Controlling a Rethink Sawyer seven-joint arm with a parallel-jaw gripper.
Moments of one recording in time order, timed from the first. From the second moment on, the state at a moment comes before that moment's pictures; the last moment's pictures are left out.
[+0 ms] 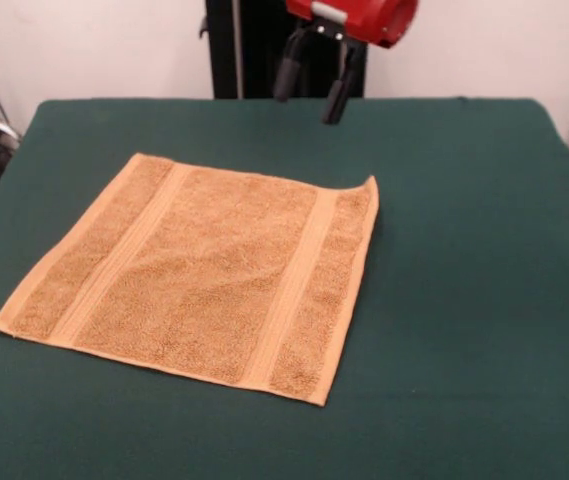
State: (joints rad) arm 0.20 -0.64 -0.46 1.68 0.15 0.23 2.30
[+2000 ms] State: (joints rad) arm -0.04 -0.77 -0.18 1.82 -0.30 -0.02 2.30
